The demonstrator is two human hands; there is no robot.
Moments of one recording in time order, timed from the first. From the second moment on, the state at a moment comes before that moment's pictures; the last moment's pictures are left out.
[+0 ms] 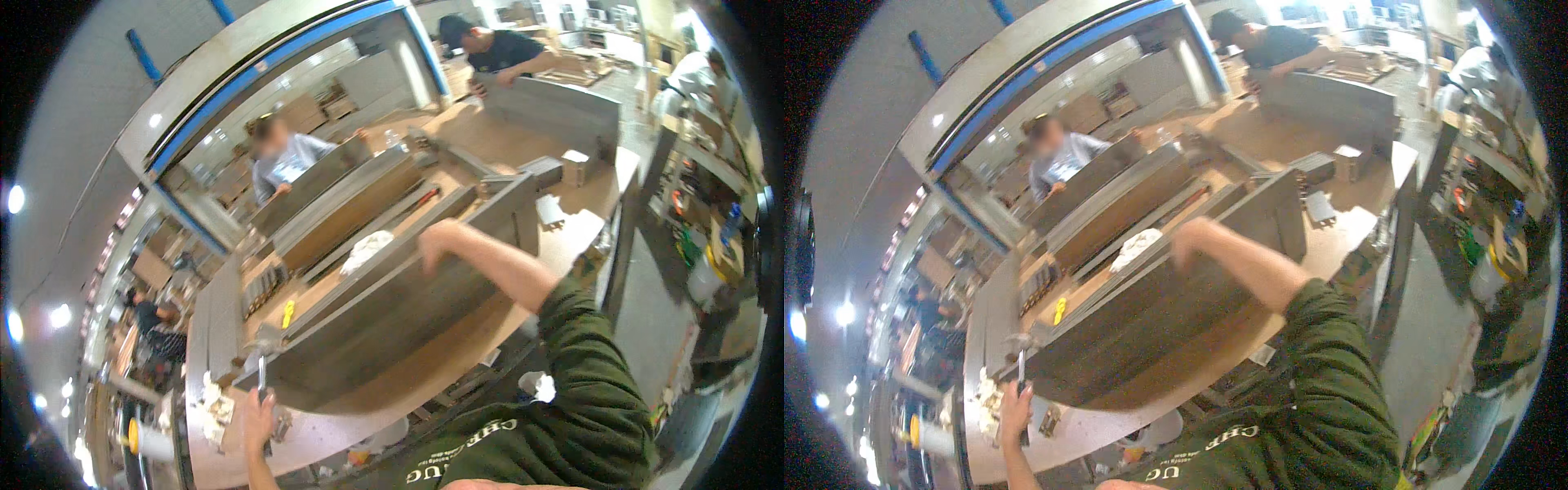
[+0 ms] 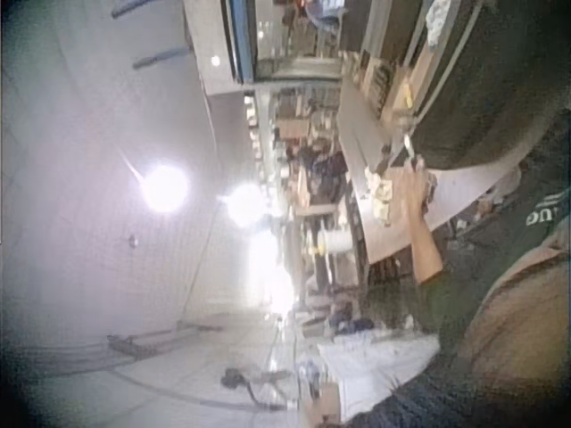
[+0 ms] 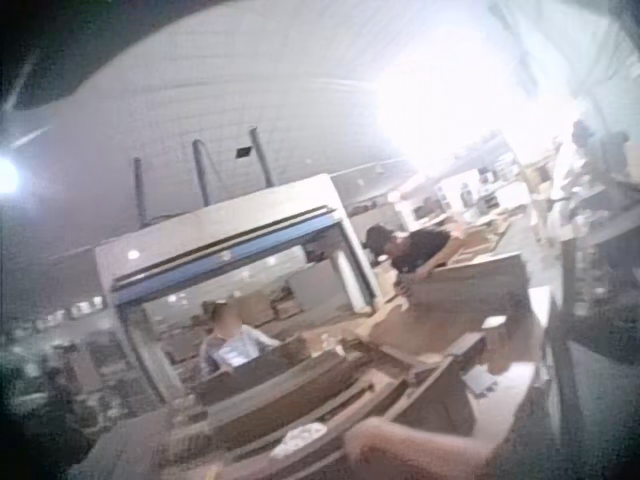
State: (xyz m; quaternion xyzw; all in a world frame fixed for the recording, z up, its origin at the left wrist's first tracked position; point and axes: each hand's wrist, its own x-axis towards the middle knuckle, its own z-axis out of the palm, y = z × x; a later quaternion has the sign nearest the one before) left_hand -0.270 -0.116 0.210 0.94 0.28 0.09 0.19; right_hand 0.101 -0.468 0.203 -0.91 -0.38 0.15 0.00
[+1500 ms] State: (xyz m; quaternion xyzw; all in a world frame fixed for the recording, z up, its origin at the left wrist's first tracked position) left_hand -0.094 -0.375 0.252 0.97 0.09 0.17 0.15; right_hand 0.171 -0.621 0.202 -0.93 -0.35 0.11 -0.02
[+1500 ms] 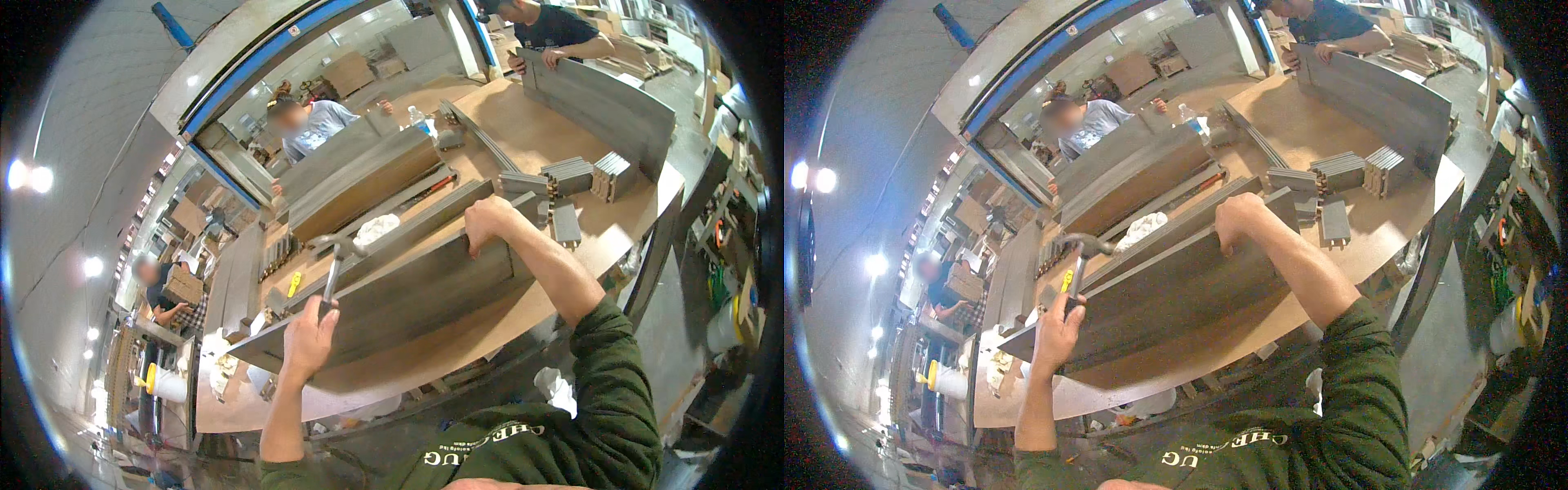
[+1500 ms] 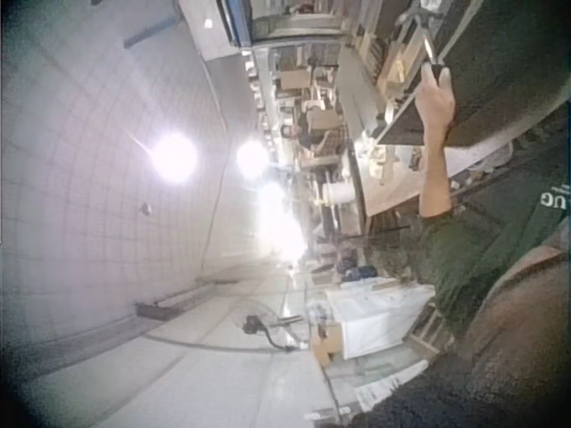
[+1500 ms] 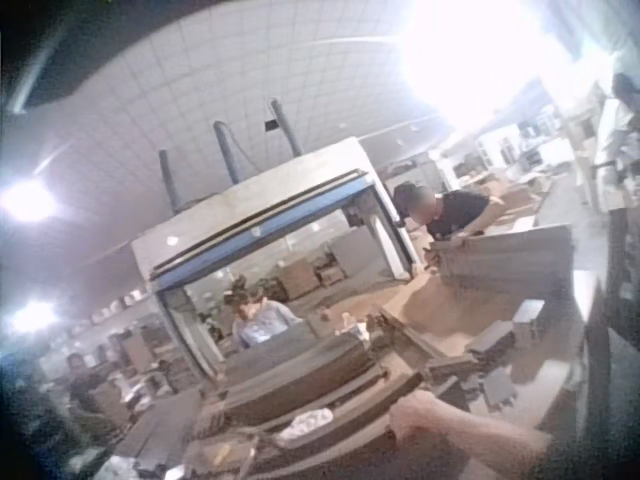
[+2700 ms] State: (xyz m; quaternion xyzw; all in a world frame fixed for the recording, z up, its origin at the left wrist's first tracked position) left_hand -0.021 -0.415 0.244 0.99 -0.04 0.13 0.09; right_hand 0.227 -0.674 0.062 -0.62 -0.06 -0.15 0.77
